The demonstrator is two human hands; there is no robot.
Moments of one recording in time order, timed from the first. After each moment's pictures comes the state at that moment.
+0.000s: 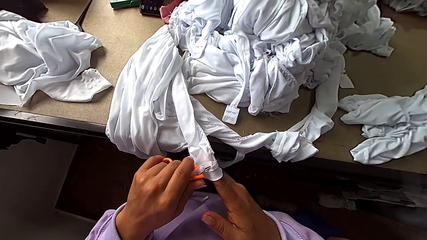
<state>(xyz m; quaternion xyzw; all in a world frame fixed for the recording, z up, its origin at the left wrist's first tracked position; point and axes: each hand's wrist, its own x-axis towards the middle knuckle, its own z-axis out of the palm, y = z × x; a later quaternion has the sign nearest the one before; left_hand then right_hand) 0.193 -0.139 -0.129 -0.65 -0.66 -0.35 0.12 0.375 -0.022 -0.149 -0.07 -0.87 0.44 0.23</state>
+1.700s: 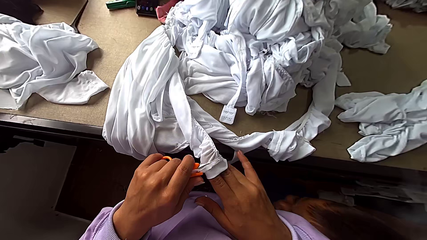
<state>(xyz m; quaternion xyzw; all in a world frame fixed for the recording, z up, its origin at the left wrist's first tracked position) 0.189 -0.131 -0.125 -0.68 -0.66 -0.30 0.11 0.375 -0.018 -0.140 -0.15 -0.96 0.09 0.23</state>
